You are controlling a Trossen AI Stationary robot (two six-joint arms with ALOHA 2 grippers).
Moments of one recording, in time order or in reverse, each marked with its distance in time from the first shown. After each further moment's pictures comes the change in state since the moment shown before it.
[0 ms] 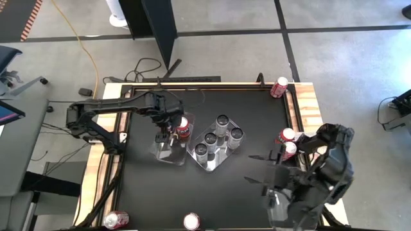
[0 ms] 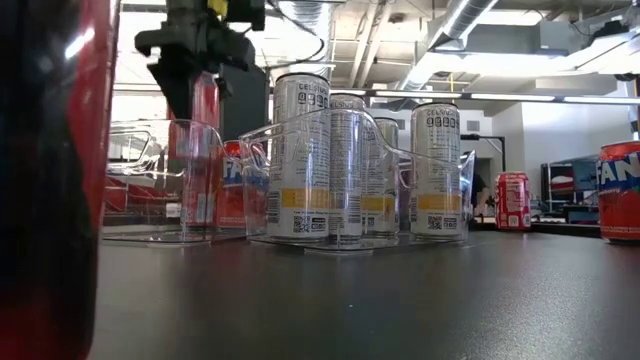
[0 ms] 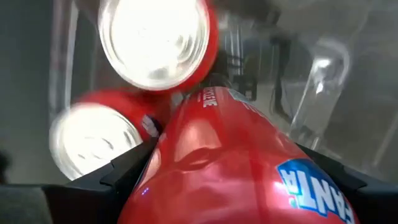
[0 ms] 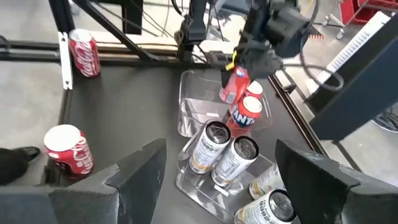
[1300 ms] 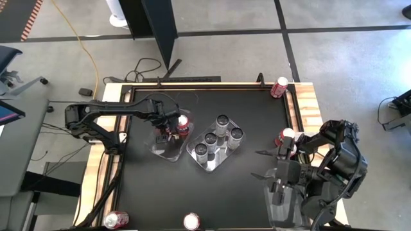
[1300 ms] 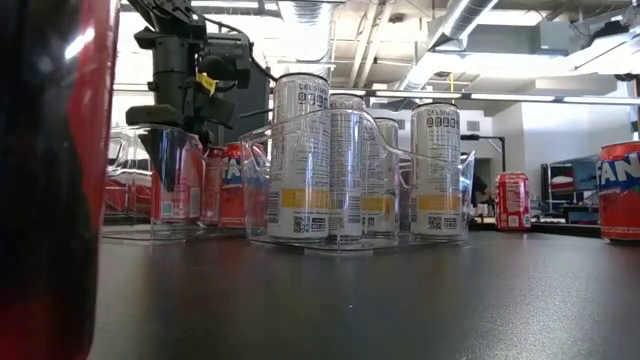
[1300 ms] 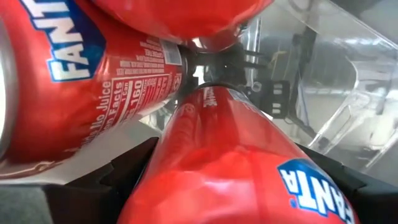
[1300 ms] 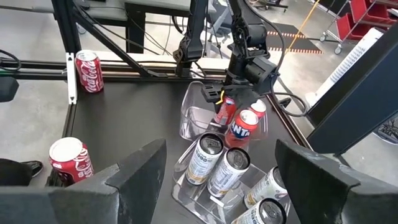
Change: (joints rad) left arm 0.080 -0.008 -0.301 0.301 -0.043 -0.018; right arm 0.029 -0.046 0.000 0.001 0.051 -0.017
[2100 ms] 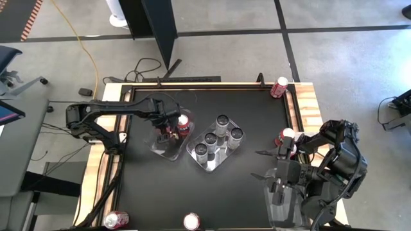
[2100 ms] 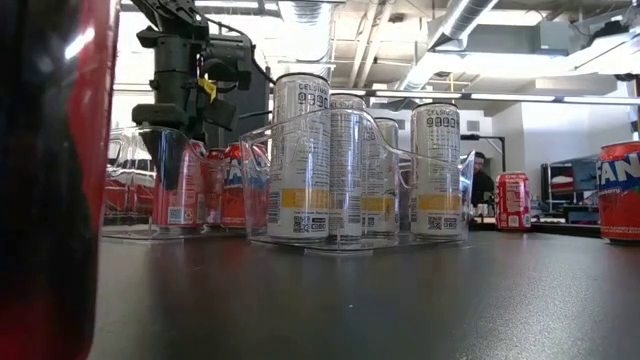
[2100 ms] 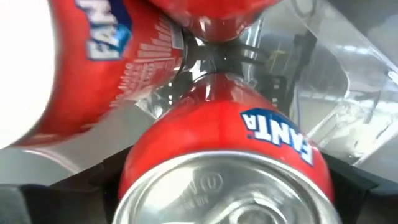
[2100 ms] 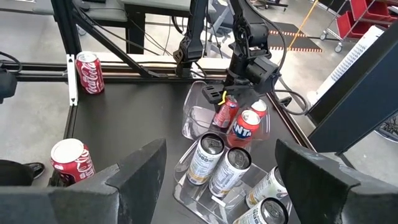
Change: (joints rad) left arm -0.001 0.005 0.034 -0.060 -0.003 -0.099; right arm 0.000 0.000 0.000 0.000 0.000 0.009
